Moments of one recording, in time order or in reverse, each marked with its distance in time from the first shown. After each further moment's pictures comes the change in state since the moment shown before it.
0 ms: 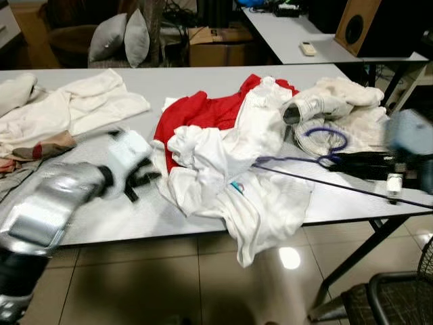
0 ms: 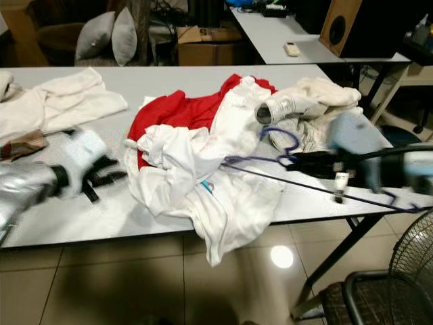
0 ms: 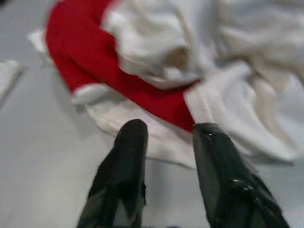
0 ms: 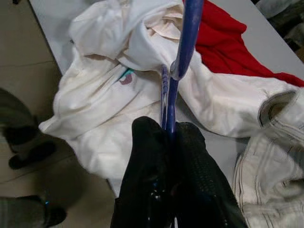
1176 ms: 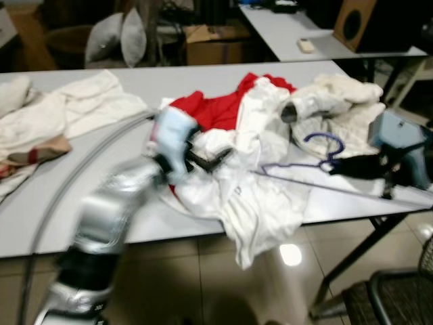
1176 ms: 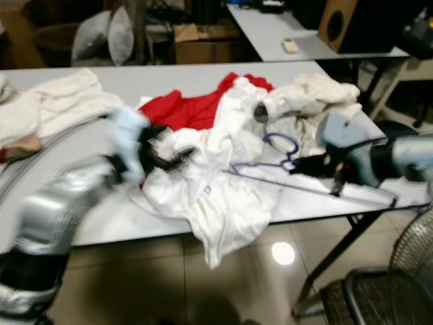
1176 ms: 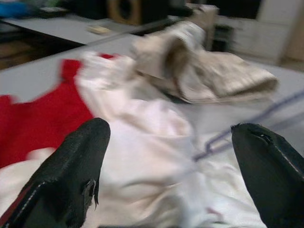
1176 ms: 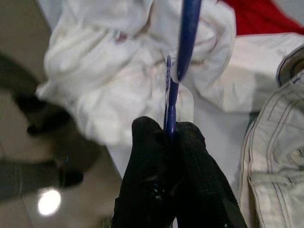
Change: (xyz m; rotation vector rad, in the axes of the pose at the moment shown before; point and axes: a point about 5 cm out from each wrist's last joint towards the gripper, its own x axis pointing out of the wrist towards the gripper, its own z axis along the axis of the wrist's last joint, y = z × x) left arm 0.057 -0.077 0.064 -0.181 -0.413 -0.186; right arm 0.017 -0.019 -0.008 -0.004 0.179 0.092
